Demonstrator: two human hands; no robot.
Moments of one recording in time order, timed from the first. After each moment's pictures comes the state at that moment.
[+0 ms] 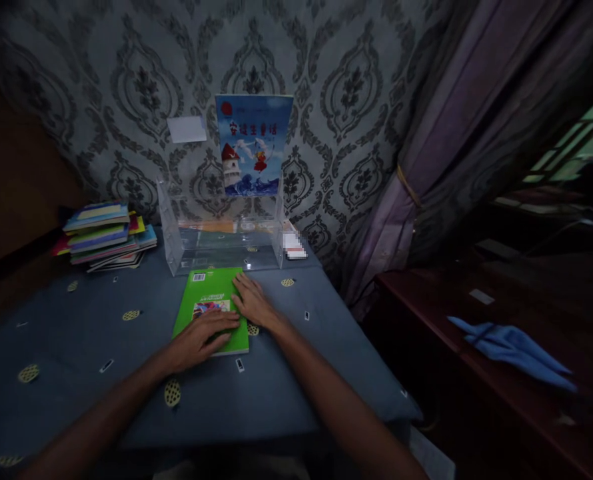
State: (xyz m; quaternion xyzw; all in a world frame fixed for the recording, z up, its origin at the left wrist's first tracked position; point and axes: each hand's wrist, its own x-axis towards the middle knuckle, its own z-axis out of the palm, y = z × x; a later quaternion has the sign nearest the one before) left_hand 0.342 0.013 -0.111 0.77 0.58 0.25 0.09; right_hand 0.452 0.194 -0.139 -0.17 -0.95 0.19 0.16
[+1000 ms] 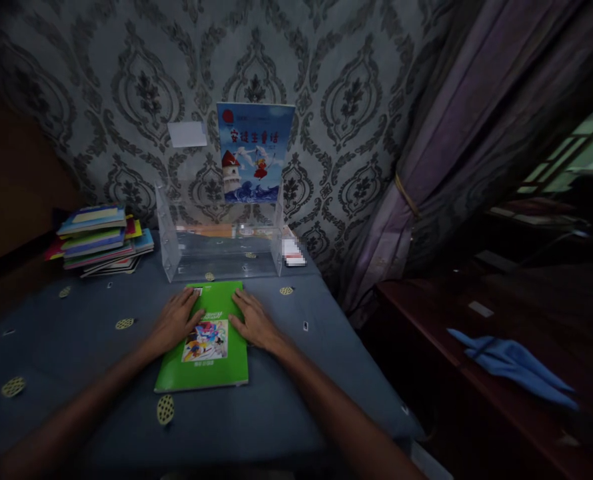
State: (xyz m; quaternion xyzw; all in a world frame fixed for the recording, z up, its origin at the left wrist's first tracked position) left_hand 0.276 0.033 -0.146 0.59 0.79 0.15 -0.10; right_hand 0.474 0.183 -0.144 -0.17 -0.94 0.26 0.17
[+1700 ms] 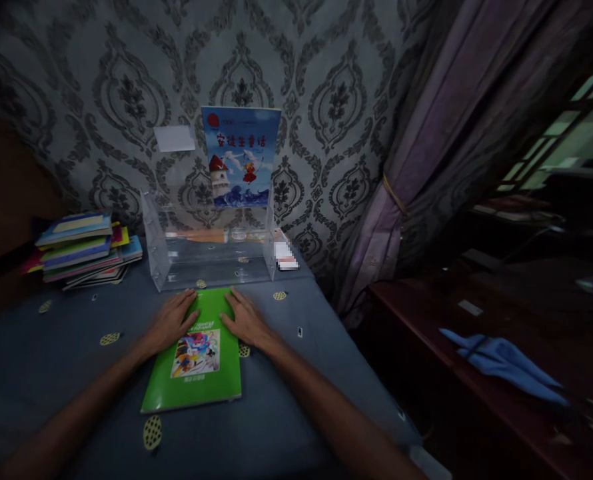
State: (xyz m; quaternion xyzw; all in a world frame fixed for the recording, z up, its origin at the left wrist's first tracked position) left_hand 0.256 0.060 -0.153 0.64 0.74 0.19 -0.10; right_hand 0.459 0.196 -0.140 -0.21 -0.92 0.28 0.16
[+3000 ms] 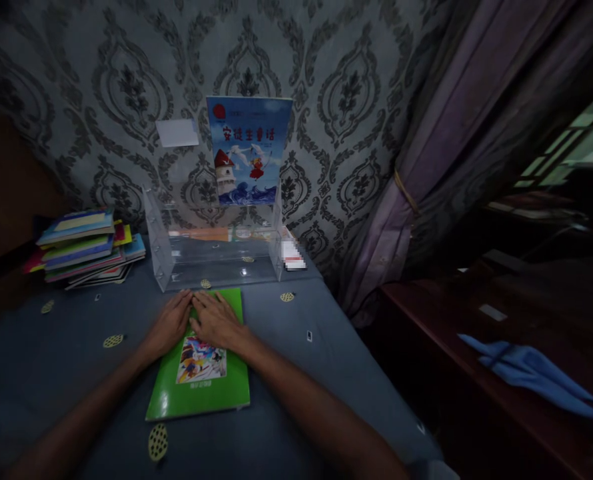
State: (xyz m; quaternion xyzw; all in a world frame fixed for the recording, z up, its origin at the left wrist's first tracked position) left_hand 0.246 0.056 -0.162 0.60 0.76 0.23 -0.09; right_hand 0.394 0.151 -0.112 -0.10 -0.97 0.16 0.12
